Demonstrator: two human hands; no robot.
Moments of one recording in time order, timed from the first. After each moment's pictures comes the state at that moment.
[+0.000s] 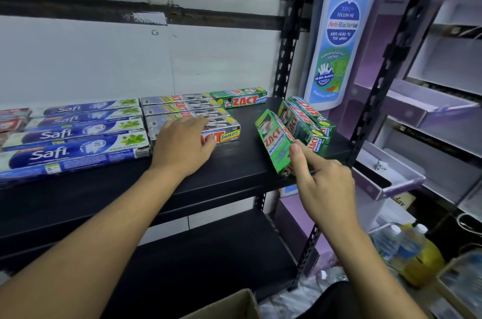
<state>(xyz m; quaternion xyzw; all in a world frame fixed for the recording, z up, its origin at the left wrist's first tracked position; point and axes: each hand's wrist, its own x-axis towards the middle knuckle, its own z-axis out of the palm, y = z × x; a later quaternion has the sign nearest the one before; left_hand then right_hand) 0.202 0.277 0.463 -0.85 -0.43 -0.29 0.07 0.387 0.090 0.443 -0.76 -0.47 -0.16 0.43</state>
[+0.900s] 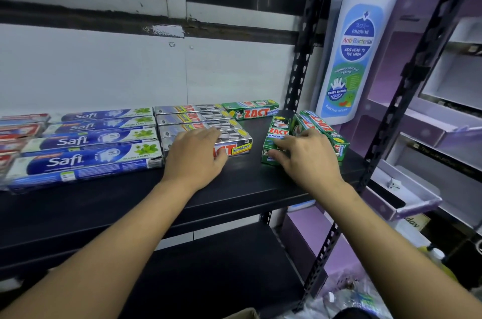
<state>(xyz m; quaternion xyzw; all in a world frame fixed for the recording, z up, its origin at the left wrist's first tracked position) 0.201 0.276 0.462 -0.85 -0.42 -0.30 0.07 0.415 0.174 0.476 -0.73 -0.61 -0.26 0.16</state>
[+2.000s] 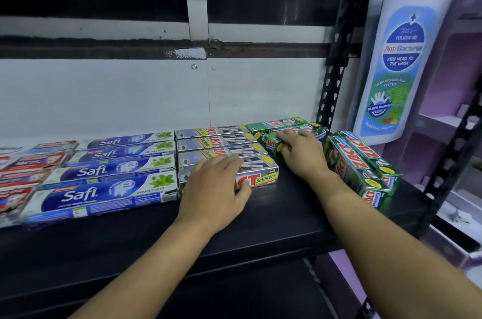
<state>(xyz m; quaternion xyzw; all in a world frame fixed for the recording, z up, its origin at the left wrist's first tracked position) 0.203 0.278 0.460 -0.85 -0.44 -0.29 0.08 0.446 0.324 0.461 -0.73 -0.62 -0.08 0.26</state>
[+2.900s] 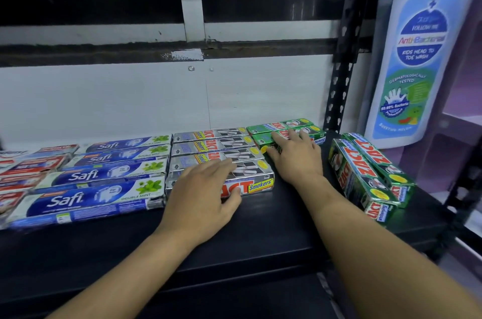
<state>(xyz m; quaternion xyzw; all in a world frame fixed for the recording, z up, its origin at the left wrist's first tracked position) 0.206 0.274 0.463 -0.84 -0.46 -0.27 0.07 0.438 0.342 0.455 -0.76 -0.60 -0.10 0.22</state>
